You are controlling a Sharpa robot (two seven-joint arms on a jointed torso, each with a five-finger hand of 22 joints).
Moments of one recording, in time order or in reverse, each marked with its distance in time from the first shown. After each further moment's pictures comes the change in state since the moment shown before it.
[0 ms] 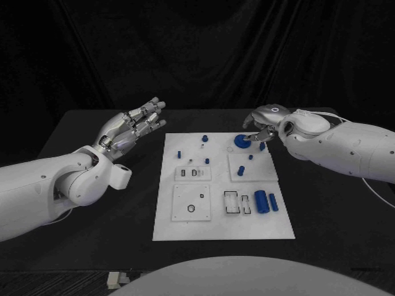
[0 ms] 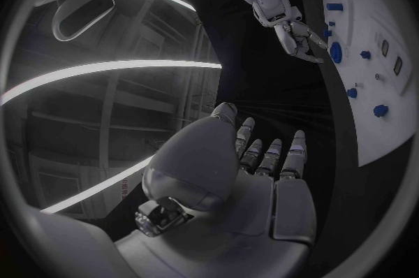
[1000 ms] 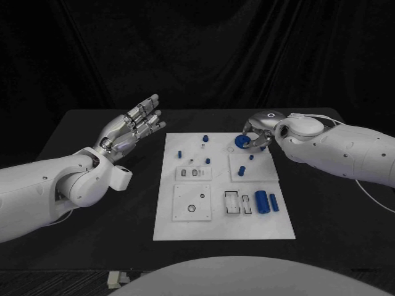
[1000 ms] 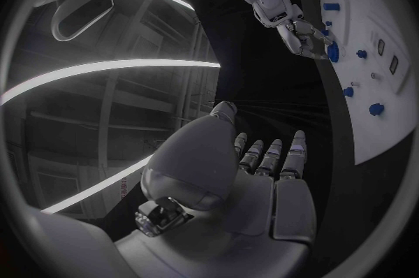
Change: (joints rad) left arm -0.011 0.000 0.000 -0.007 0.000 -0.001 0.000; left_hand -0.011 -0.019 0.017 0.005 0.000 -0.277 -0.133 -0.031 -0.024 -0.009 0.024 0.000 -0.001 -0.004 0.004 0.000 0.000 0.000 0.000 0.000 0.000 -0.006; right arm -0.016 0.034 0.000 -0.029 -0.004 0.076 -0.011; right_hand 0.010 0.006 0.000 0.000 -0.017 0.018 0.011 0.004 0.019 -0.004 0.004 0.000 0.000 -0.001 0.006 0.000 0.000 0.000 -0.004 0.004 0.000 0.000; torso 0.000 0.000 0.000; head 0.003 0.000
